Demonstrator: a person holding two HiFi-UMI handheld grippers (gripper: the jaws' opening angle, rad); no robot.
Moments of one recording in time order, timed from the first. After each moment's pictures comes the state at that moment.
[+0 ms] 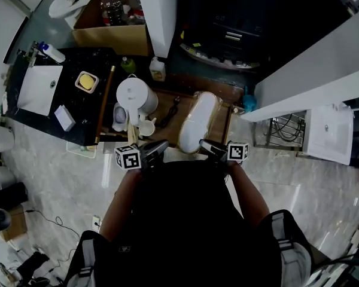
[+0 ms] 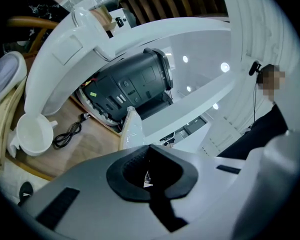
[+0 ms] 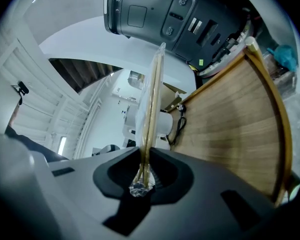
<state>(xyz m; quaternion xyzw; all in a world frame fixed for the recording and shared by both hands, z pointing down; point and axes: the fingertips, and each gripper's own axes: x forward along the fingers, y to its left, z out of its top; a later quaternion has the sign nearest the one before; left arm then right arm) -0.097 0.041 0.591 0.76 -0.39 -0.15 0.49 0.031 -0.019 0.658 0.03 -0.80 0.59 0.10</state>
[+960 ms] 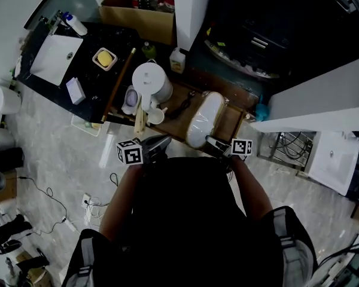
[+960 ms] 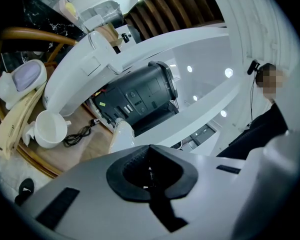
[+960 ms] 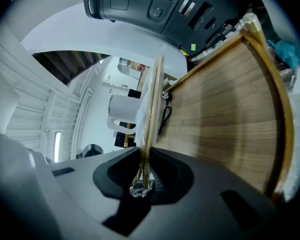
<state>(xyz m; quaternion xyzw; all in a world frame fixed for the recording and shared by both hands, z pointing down) -0.103 0.061 0.586 0.73 -0.46 -0.19 0.47 0.028 -0.032 0.709 0.01 -0.77 0.60 0.19</state>
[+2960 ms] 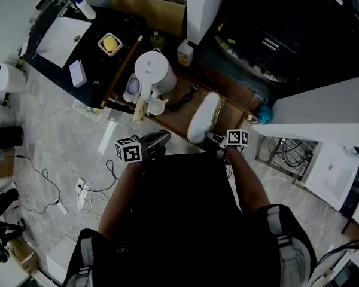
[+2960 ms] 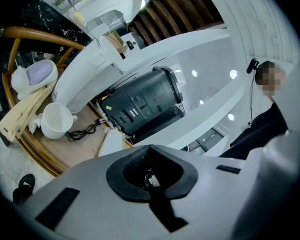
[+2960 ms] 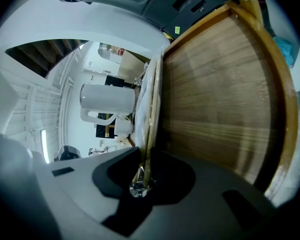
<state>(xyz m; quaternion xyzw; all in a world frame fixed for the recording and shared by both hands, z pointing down) -0.089 0.069 0.595 0.70 -0.51 -0.20 0.46 0.036 -0.041 0.783 0.02 -0.73 0.61 0.31</state>
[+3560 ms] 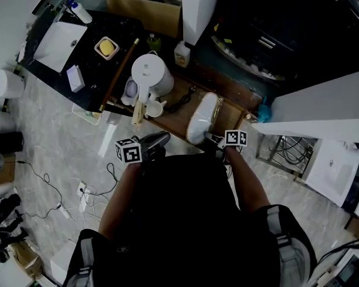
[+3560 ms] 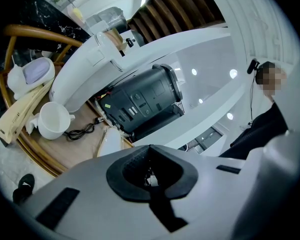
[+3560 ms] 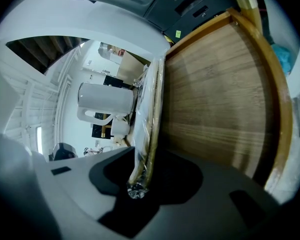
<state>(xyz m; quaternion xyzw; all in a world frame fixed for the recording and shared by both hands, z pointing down) -0.088 0.064 0.598 0.70 -0.50 -0.20 0.47 0.038 -0.044 0.789 0.04 -0.74 0.59 0.32</state>
